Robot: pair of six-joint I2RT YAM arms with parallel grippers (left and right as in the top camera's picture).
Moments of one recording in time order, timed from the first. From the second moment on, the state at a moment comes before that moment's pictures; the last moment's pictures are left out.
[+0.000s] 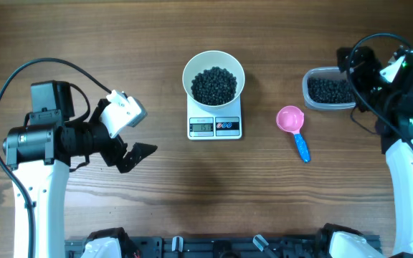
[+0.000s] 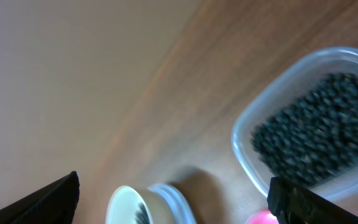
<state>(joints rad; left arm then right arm) 0.14 1.18 1.17 -1.23 0.70 0.95 -0.24 1.28 1.03 -0.40 -0.37 0.76</state>
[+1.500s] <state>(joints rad) 0.14 1.18 1.17 -1.23 0.70 0.95 -0.24 1.48 0.55 -0.24 -0.47 -0.04</state>
